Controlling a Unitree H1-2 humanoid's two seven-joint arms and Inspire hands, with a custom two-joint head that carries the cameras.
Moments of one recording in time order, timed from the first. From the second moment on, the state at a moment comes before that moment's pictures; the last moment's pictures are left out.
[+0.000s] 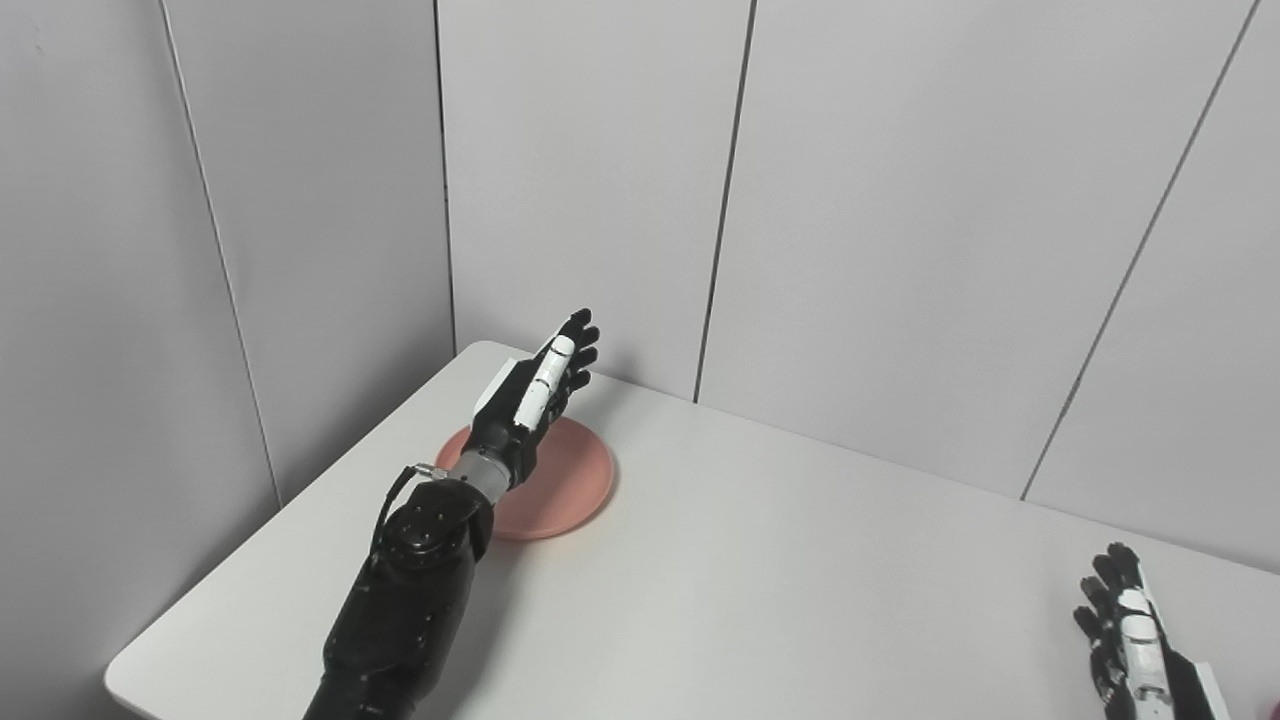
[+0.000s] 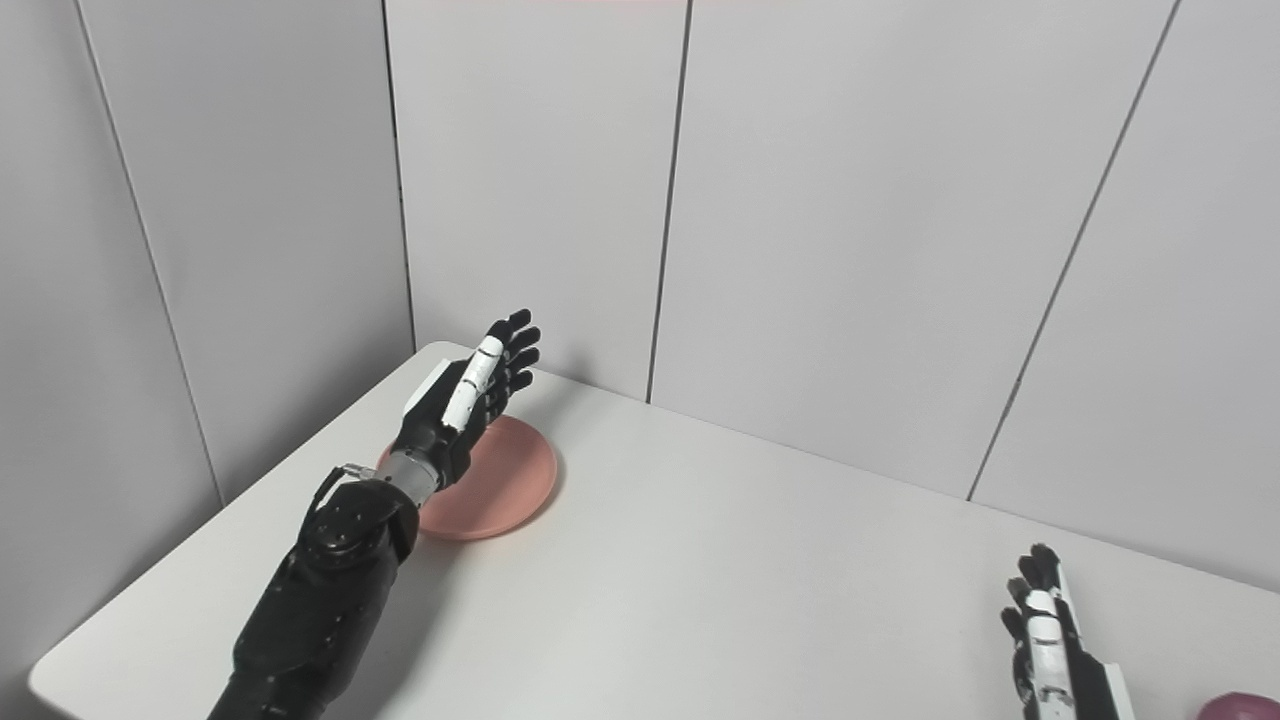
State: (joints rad) left arm -0.43 0.27 0.21 0.23 -0.17 0.09 -0.13; right arm -0.21 -0.10 -0.03 0.00 0.11 0.07 0.12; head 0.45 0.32
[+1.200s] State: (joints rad) left arm -0.45 0.44 0.28 0.53 -0.17 -0.06 -0.14; right arm -0.21 -0.09 -0.02 -0.05 0.09 0.11 0.11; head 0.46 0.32
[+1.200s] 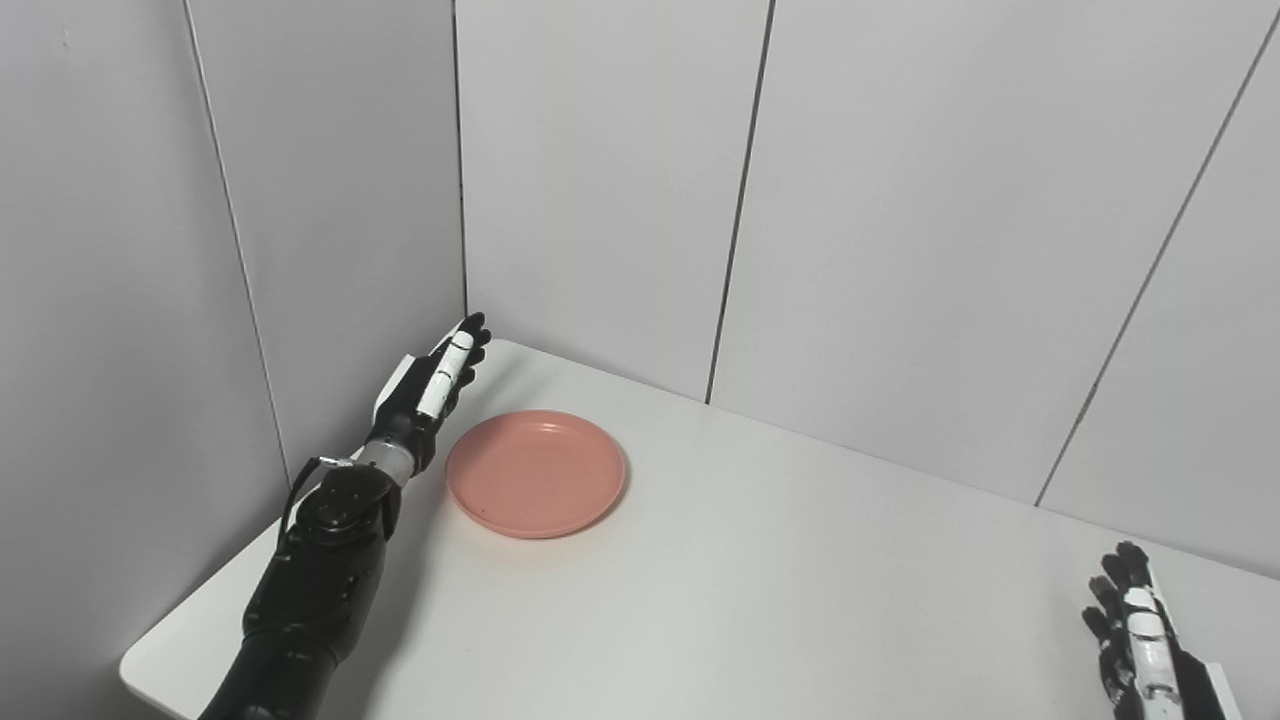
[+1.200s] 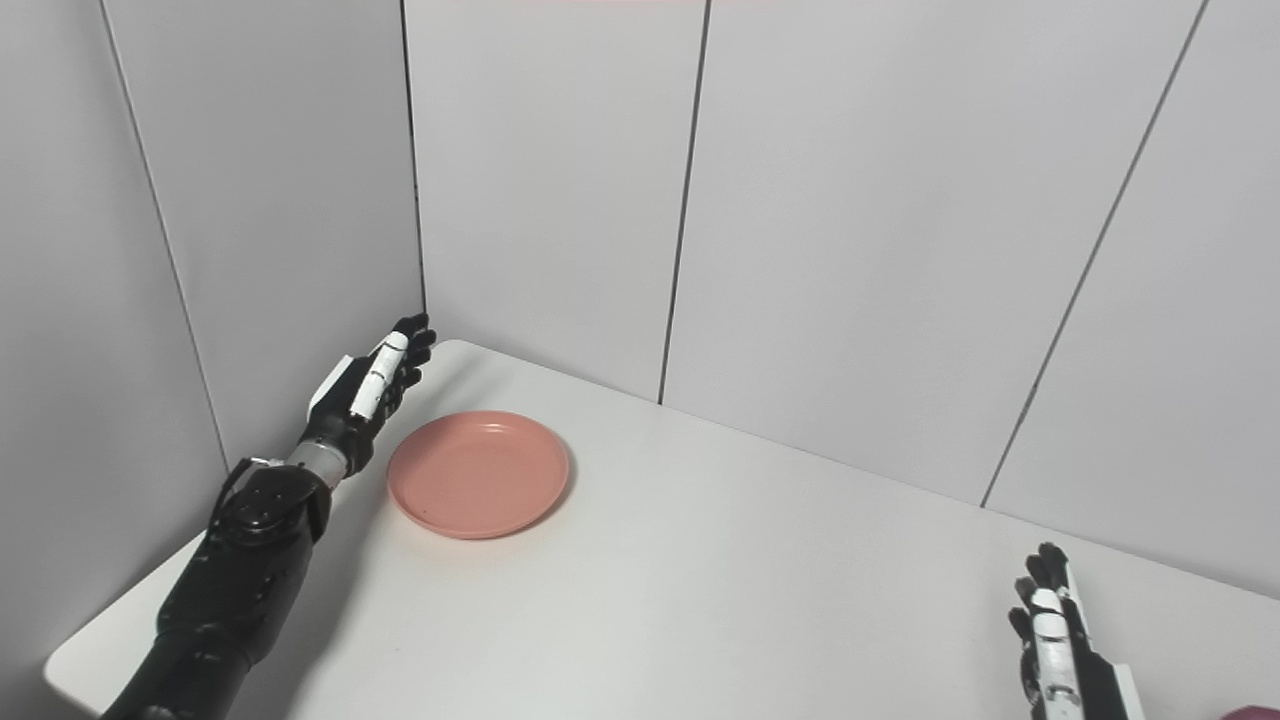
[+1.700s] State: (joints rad) left arm -0.46 0.44 0.28 0.64 -0.16 -0.14 -0.13; right arm -0.21 -0.09 -0.02 -0.08 0.08 0.13 0.09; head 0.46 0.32
